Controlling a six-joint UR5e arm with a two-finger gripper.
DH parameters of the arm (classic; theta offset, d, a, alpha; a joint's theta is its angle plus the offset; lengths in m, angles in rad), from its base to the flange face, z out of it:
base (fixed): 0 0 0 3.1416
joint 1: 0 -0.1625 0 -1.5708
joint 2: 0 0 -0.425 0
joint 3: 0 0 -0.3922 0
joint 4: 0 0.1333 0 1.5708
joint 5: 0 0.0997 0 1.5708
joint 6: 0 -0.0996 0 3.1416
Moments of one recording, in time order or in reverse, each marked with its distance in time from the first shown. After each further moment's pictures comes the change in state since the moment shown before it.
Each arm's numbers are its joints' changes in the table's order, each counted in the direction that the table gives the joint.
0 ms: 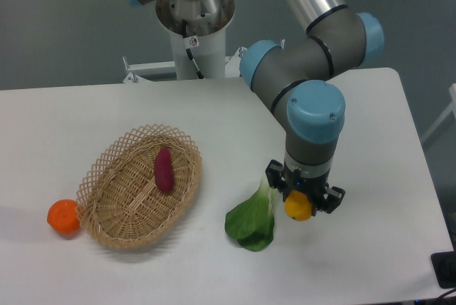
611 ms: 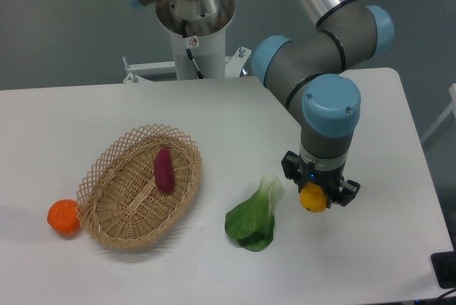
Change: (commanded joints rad) arm -0.011 -0.003 -0.003 -0.002 0.000 -0.017
